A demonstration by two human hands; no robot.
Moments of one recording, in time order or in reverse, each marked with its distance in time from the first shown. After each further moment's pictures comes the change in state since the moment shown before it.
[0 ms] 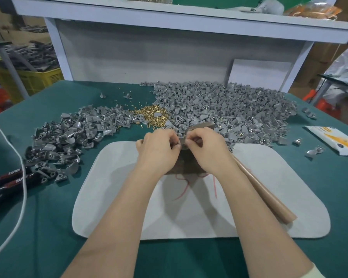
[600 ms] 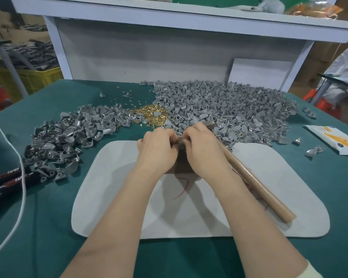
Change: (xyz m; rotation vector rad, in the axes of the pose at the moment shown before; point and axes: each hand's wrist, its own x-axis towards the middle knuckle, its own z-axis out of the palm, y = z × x) left_hand -0.002 0.003 -0.004 0.013 -0.042 -0.002; right_hand -0.004 -0.010 0.006 -0.313 0.017 -0.190
